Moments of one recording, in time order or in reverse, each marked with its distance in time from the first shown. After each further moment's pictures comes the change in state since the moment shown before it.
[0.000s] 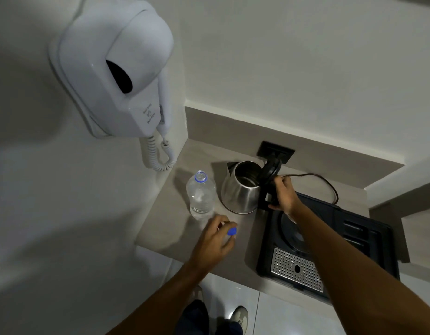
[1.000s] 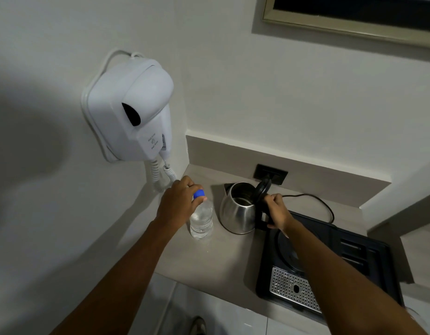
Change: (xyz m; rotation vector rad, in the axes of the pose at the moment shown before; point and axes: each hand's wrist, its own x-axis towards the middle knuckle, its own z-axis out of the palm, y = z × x) left_hand 0.106 0.036 -0.140 0.555 0.023 -0.125; right_hand -0.009 -0.007 -0.007 -0.007 -0.101 0.011
